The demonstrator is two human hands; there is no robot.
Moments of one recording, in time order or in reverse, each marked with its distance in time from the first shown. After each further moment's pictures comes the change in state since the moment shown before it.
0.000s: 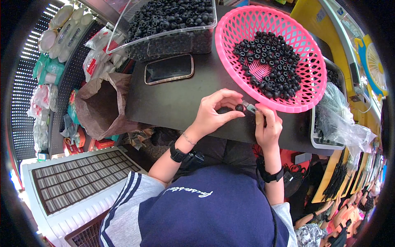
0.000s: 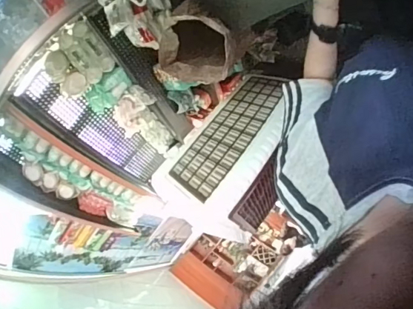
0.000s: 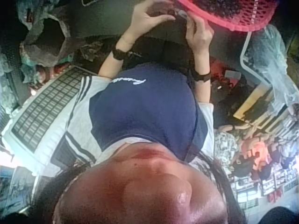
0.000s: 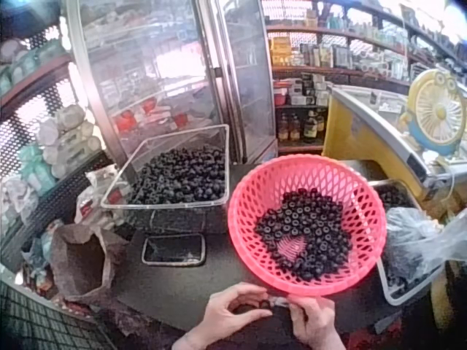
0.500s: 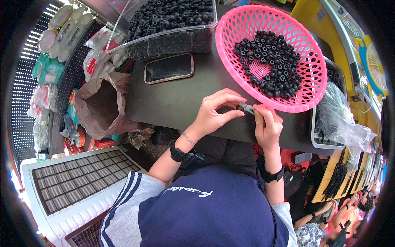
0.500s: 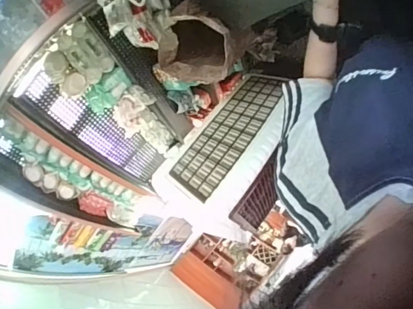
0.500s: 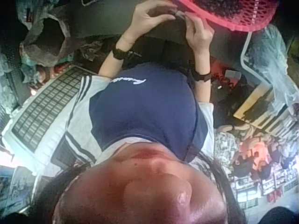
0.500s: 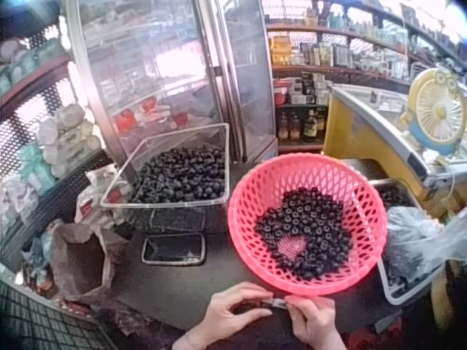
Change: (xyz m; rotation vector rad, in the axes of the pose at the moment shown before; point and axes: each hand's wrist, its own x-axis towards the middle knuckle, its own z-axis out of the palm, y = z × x) left_hand 0.002 0.002 -0.004 0.161 -0.078 0.067; right_hand 0.001 0.001 0.000 0.027 -0.050 0.027
